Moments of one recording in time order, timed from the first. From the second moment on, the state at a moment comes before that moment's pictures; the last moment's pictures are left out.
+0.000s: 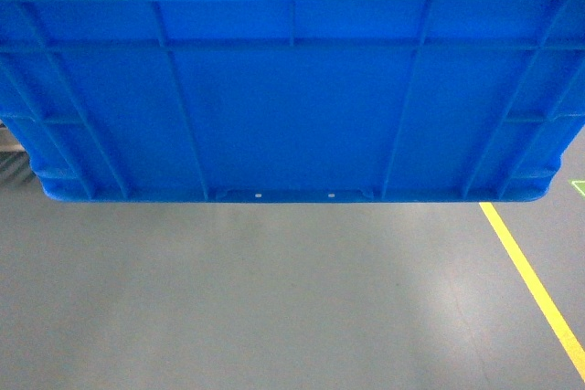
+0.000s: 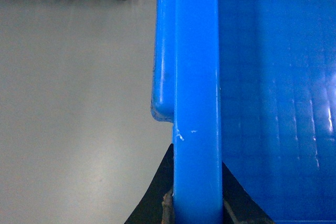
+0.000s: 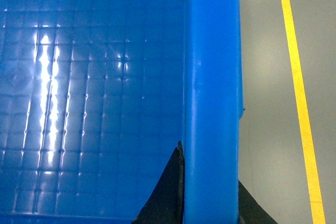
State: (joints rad) left arm -0.10 1.51 1.26 -0.37 -0.02 -0.08; right arm 0.19 1.60 1.35 -0.41 0.08 0.14
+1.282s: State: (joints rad) left arm -0.10 1.51 1.26 -0.37 -0.02 -0.08; right arm 0.19 1.60 1.35 -0.41 0.08 0.14
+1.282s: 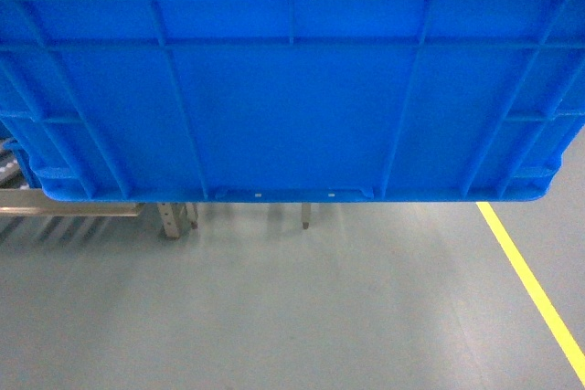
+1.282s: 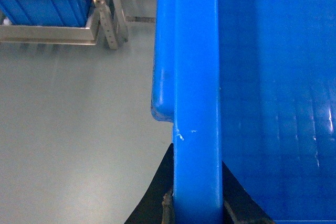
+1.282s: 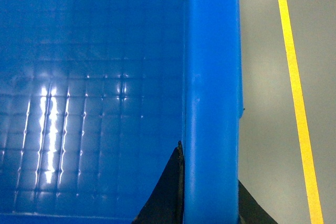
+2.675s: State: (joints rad) left arm -0.10 1.51 1.26 -0.37 -0.02 -0.08; right arm 0.19 1.61 1.35 -0.41 0.08 0.14
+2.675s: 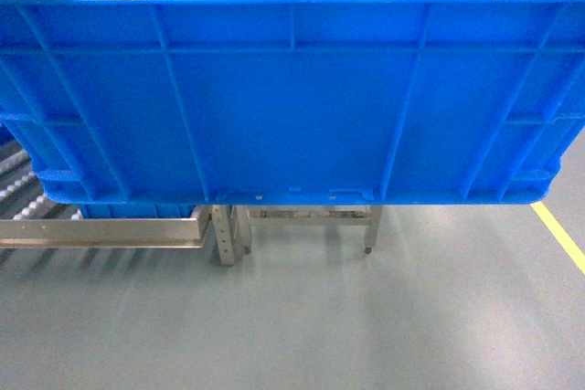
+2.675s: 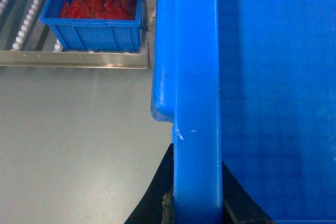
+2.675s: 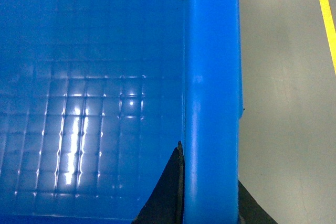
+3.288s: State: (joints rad) left arm -0.10 1.51 1.26 -0.37 -0.02 -0.08; right arm 0.19 1.61 1.35 -0.41 0.08 0.14
